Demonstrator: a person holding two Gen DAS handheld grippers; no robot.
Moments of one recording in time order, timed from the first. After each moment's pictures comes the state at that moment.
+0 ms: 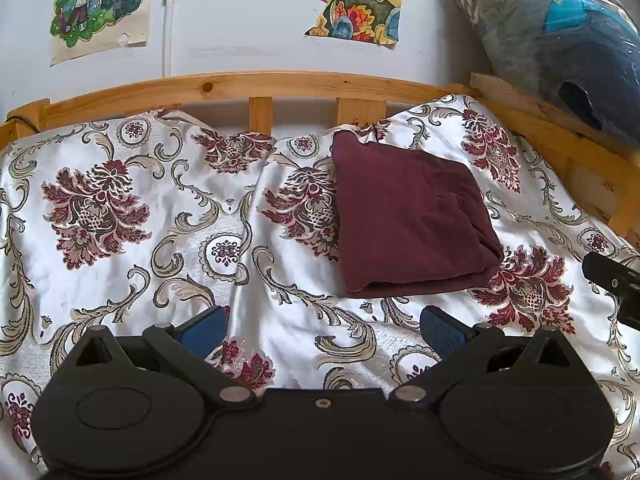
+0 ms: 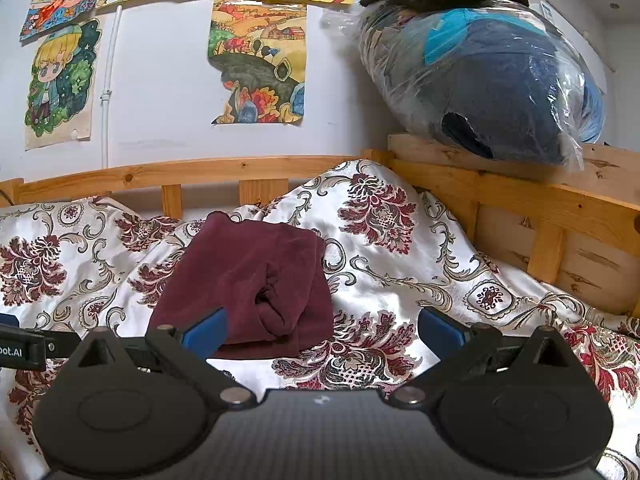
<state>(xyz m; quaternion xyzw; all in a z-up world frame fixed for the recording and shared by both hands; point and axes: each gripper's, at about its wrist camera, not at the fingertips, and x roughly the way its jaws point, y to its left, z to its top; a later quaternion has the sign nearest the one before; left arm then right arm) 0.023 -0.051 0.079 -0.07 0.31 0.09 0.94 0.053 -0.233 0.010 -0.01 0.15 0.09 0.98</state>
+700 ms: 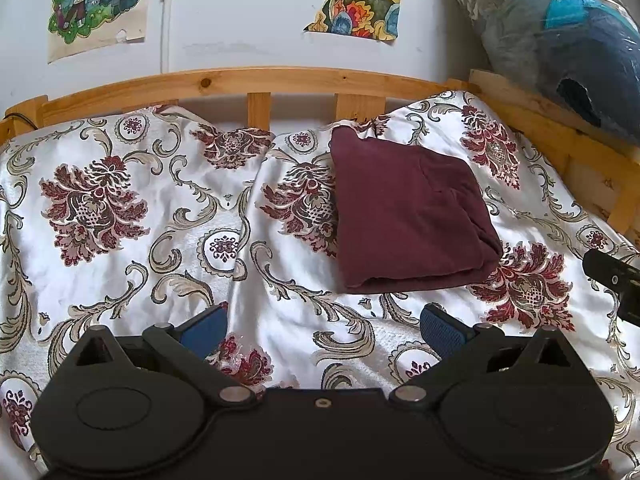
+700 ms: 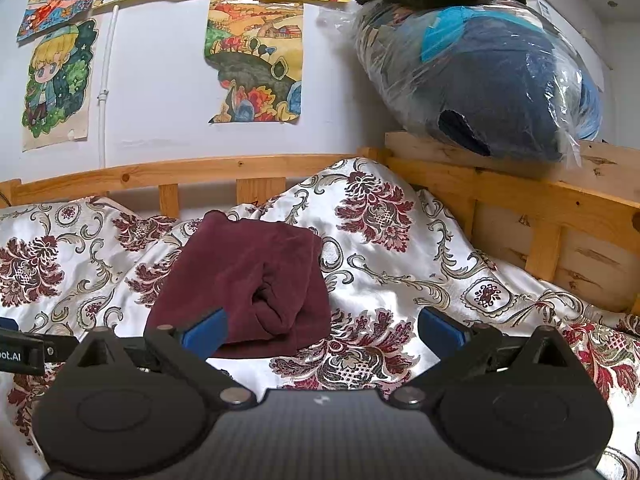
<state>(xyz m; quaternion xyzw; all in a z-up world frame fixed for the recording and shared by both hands) 0.024 -0.054 0.078 -0.07 0.32 0.09 0.94 0.054 -0.236 0.008 0.00 0.15 0.08 0.98</state>
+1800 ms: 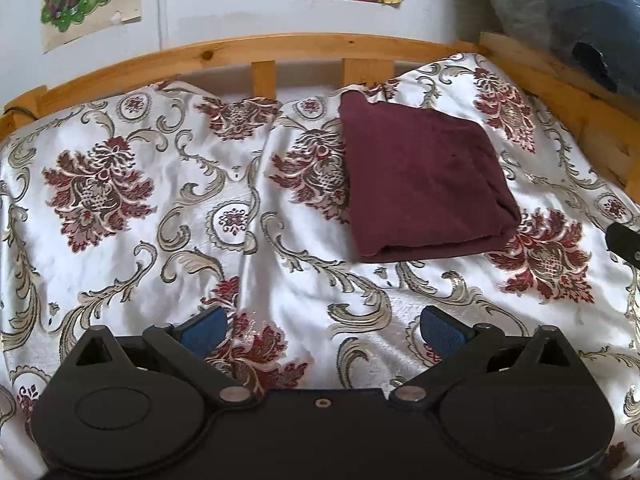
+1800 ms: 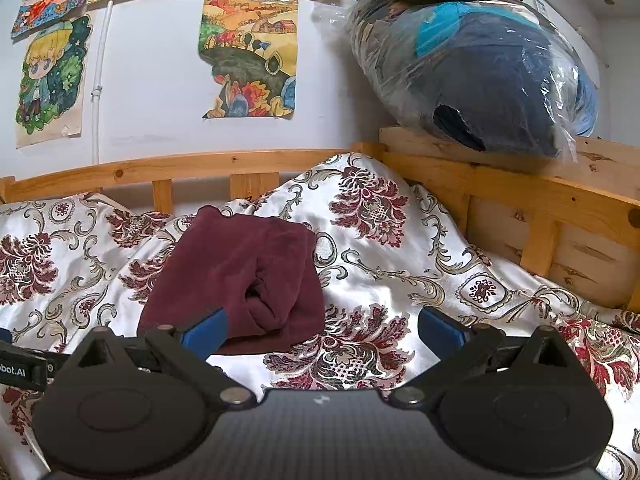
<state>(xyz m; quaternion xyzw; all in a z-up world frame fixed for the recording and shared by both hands) 0.034 -0.051 0.073 -0.05 0.37 0.10 0.92 0.057 -0.237 0.007 0.00 0.16 0.07 0.98</state>
